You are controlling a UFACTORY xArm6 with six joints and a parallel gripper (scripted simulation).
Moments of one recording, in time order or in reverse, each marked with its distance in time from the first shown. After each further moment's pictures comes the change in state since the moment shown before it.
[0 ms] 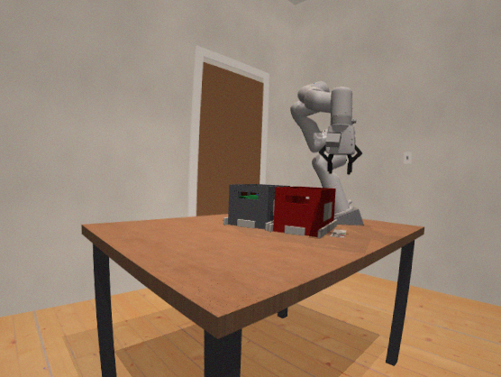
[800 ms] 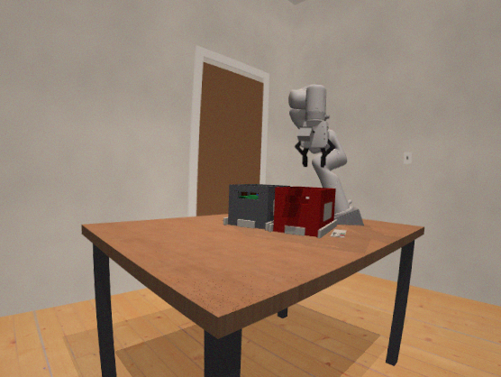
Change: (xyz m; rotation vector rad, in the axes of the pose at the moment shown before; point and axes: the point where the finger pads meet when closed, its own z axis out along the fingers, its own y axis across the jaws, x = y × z) arm -0.024 0.099 -0.023 0.000 0.003 0.020
